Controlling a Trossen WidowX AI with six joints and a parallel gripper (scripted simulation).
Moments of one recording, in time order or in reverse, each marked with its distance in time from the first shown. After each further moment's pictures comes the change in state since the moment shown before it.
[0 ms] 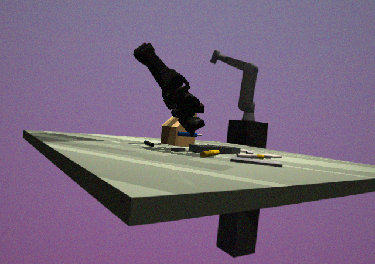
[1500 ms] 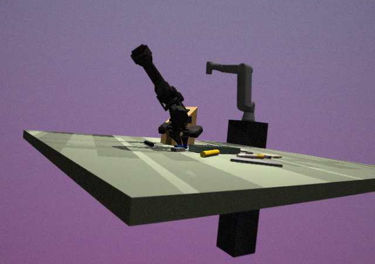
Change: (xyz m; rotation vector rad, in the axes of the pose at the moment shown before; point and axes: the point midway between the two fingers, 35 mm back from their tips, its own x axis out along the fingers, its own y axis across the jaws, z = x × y) arm 0.046 0.012 -0.044 -0.593 0.097 -0.015
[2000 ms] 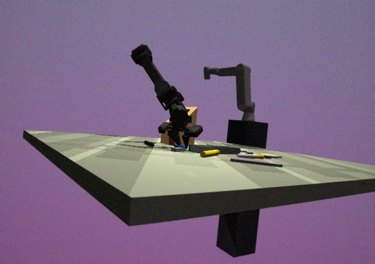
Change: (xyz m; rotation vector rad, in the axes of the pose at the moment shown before) arm -0.002 0.000 0.001 0.001 0.001 -0.001
